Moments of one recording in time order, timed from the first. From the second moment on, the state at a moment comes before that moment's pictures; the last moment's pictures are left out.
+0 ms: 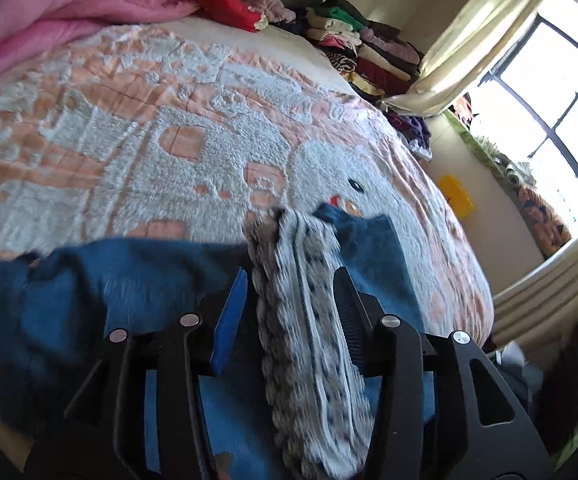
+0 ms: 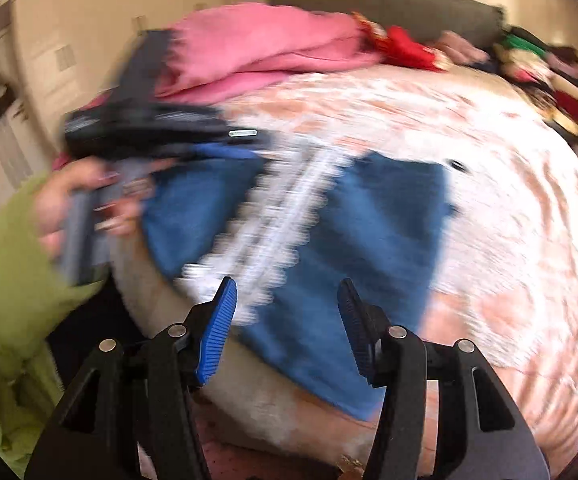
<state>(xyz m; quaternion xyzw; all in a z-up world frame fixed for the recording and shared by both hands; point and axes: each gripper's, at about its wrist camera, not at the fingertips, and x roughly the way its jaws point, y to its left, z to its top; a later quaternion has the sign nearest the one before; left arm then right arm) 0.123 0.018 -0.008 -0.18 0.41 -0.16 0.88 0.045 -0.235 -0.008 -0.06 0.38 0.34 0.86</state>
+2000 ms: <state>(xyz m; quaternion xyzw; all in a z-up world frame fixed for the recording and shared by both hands) 0.043 -0.051 -0.023 -0.02 0.44 -0.18 0.88 0.211 -0.211 -0.010 -0.02 0.42 0.24 0.88</state>
